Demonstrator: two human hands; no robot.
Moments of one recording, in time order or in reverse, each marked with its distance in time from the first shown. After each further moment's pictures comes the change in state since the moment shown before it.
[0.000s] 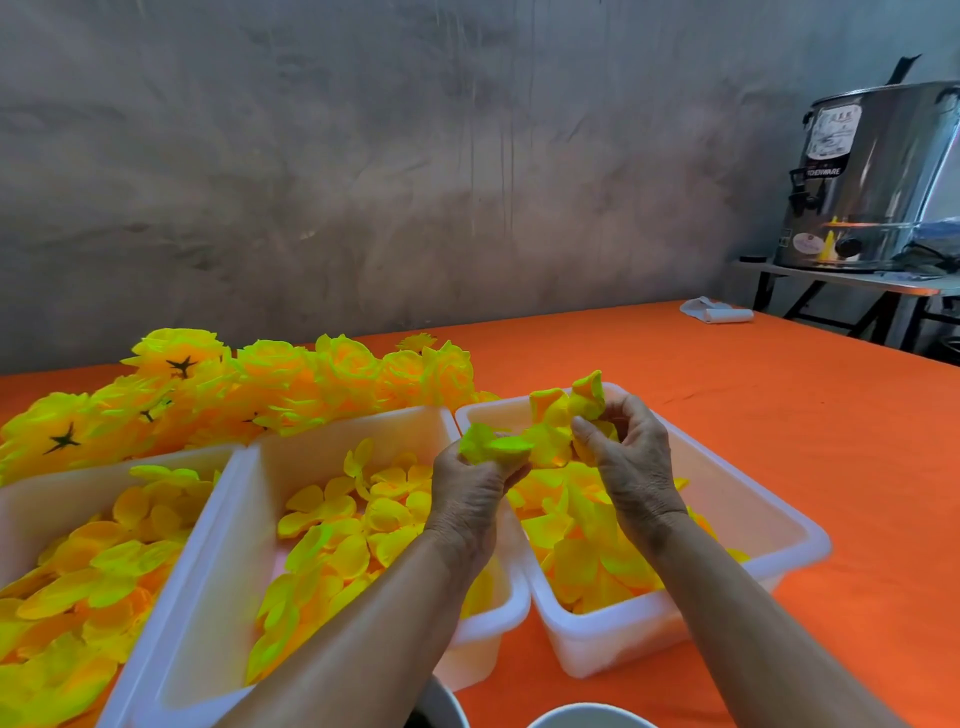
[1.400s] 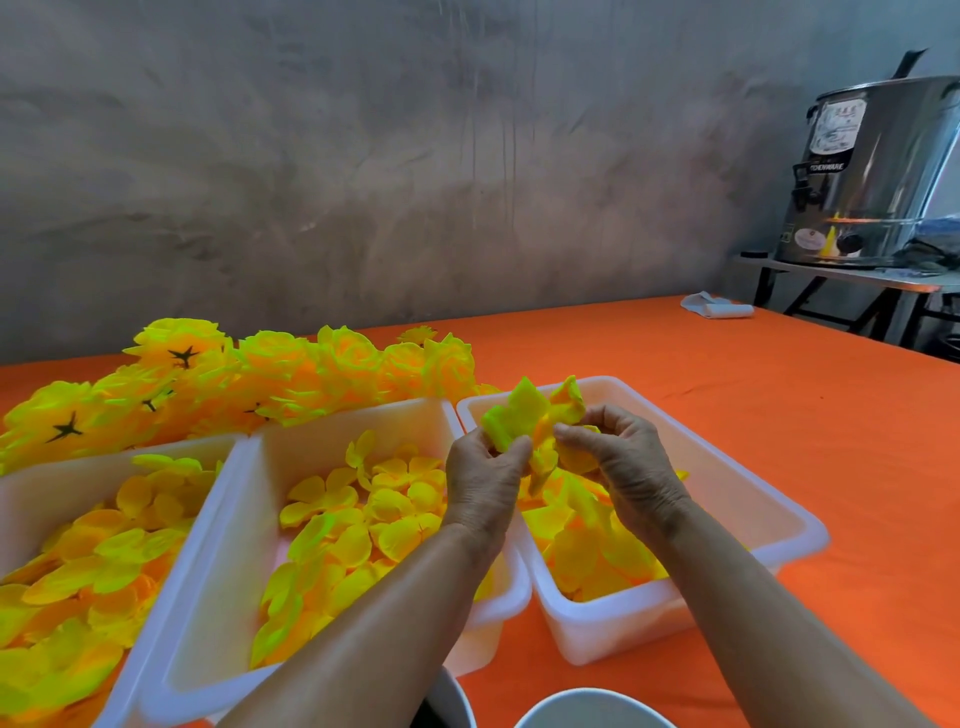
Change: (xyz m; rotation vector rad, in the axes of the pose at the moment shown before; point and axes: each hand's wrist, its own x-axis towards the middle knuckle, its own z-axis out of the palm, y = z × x) left_hand -0.002 -0.006 0.004 0.333 -0.001 0.122; right_hand -0.005 -0.009 -0.001 0.217 -0.198 0.288
